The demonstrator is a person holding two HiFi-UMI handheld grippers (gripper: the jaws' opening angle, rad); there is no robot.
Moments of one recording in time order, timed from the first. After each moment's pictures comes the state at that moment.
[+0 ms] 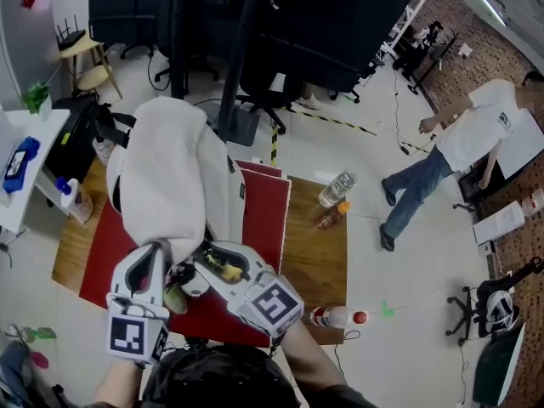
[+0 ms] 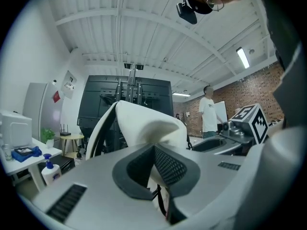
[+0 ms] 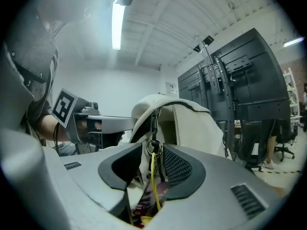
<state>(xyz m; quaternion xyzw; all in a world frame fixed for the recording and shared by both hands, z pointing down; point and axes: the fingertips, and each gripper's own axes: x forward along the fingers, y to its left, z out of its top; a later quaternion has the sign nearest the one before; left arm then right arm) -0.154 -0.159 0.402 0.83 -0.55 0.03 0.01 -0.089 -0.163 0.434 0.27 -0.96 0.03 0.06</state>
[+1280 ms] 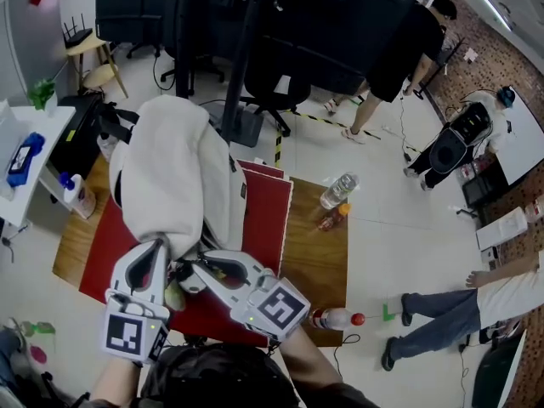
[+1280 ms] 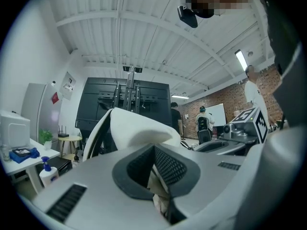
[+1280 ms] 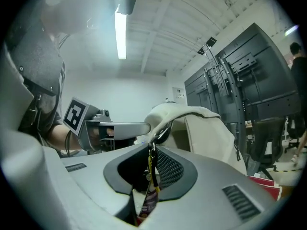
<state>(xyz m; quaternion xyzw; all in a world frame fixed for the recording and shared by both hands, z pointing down) -0.141 -0.151 0.384 0.84 -0.54 0.02 0.01 -0.091 -0.135 0.413 0.21 -0.98 0.04 0.02</state>
